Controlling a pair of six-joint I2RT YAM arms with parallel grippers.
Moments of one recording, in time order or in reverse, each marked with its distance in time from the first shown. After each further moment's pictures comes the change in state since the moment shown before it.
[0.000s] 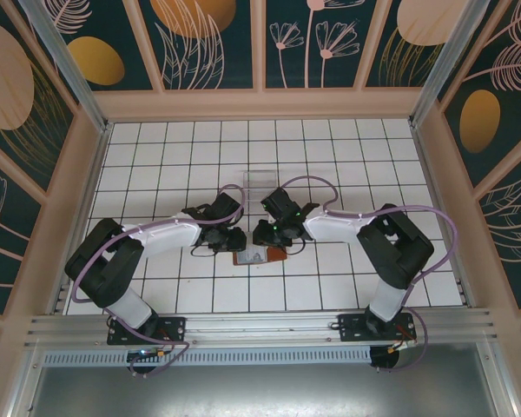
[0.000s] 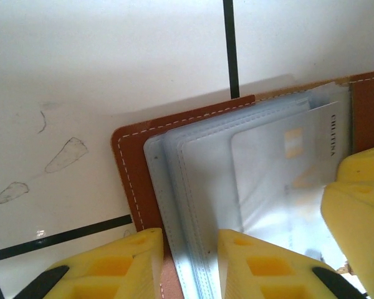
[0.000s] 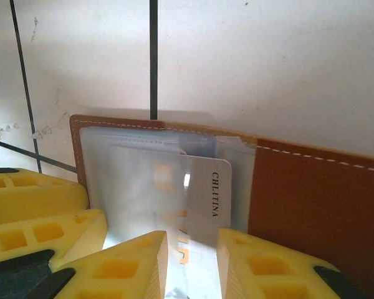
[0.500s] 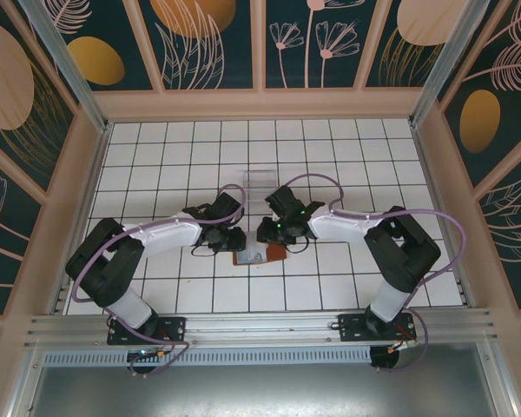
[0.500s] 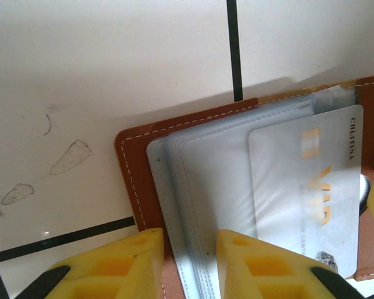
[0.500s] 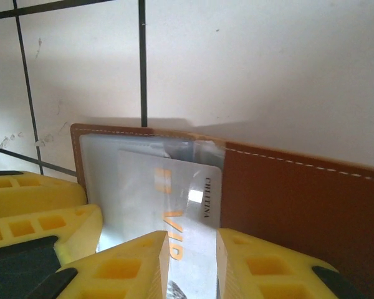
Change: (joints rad) left arm 0.000 0.006 0.007 -0.006 -0.011 0.001; right arm -0.027 -0.043 -0.016 -0.017 0.009 -0.004
